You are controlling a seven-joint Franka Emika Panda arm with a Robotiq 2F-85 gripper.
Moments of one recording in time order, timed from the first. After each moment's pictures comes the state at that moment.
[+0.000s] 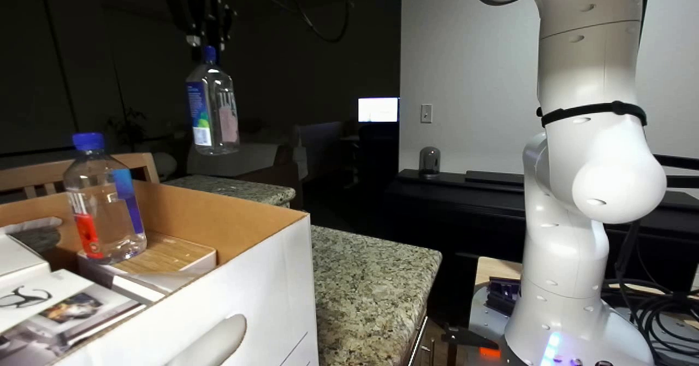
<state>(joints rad) 0.19 0.07 0.14 -1.34 -0.03 1.53 0.15</state>
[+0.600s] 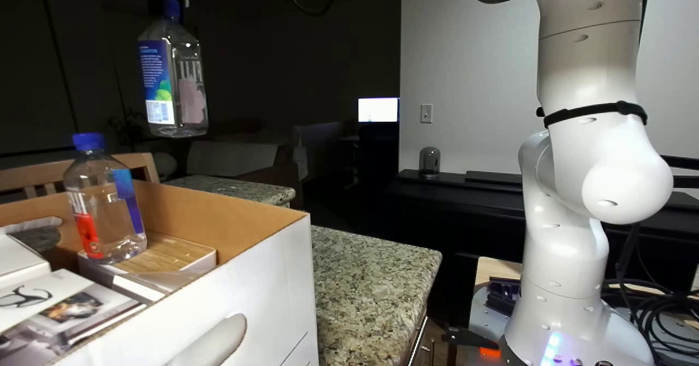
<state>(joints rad) 0.27 0.08 0.21 -1.23 -0.02 1.47 0.09</state>
